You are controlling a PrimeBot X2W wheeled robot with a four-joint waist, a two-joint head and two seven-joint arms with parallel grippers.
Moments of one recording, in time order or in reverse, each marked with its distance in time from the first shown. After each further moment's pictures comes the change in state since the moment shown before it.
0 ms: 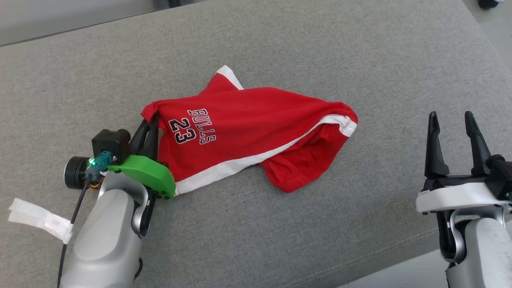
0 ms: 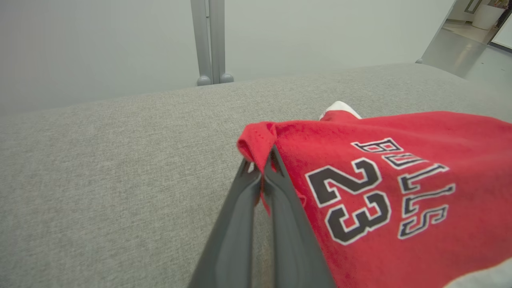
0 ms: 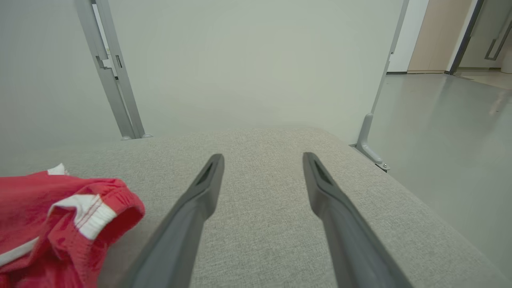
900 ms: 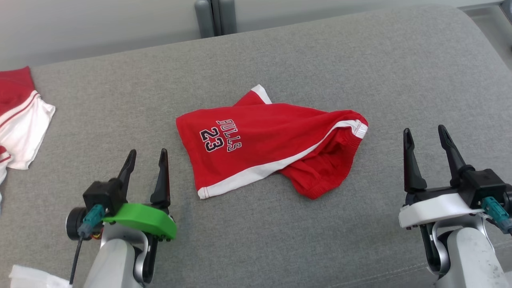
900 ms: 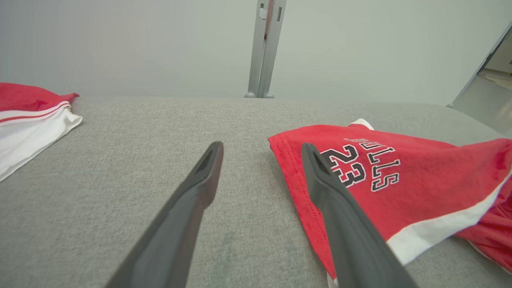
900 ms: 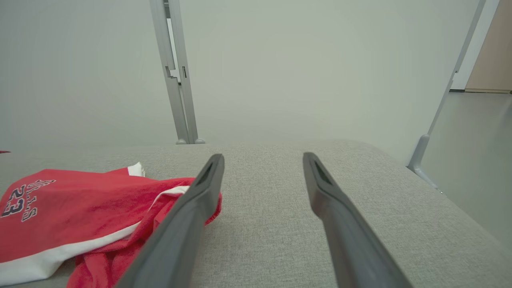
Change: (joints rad) left arm 0.247 -0.059 0.149 -0.195 0.035 -0.016 -0.006; right arm 0.027 0.001 0.068 0.033 -0.047 0.000 0.000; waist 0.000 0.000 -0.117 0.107
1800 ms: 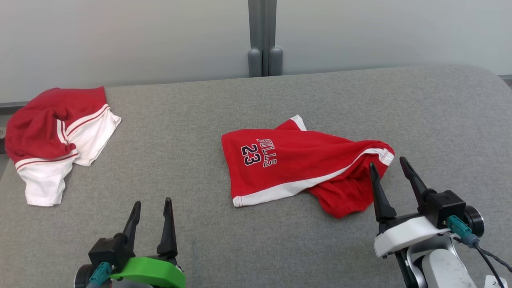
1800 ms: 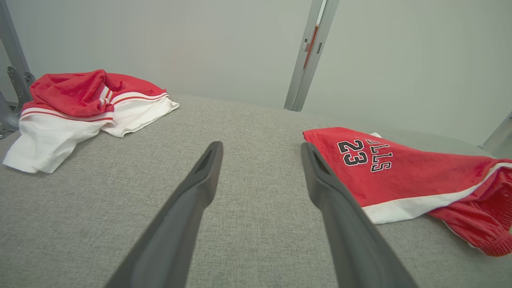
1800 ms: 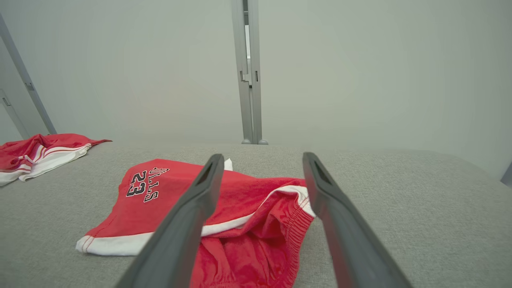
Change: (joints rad) left arm 0.296 -0.034 0.001 -0.211 -0.028 0.061 0.000; right arm 0.059 0.000 0.125 0.087 0.039 0.000 0.000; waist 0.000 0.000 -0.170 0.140
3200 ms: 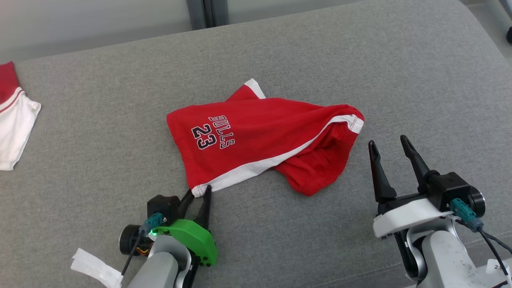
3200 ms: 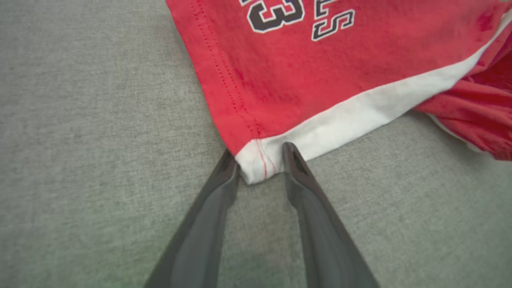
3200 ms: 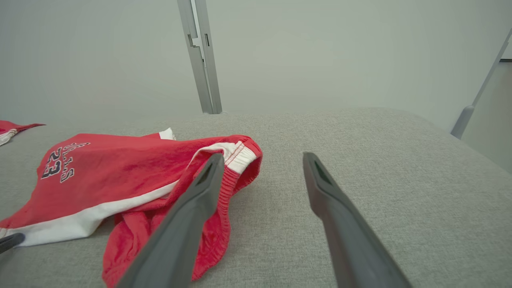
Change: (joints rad) left arm -0.338 -0.002 -0.298 0.475 -0.109 -0.031 0.010; right arm -0.068 0.000 0.003 -0.015 0.007 0.000 0.000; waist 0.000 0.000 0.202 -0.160
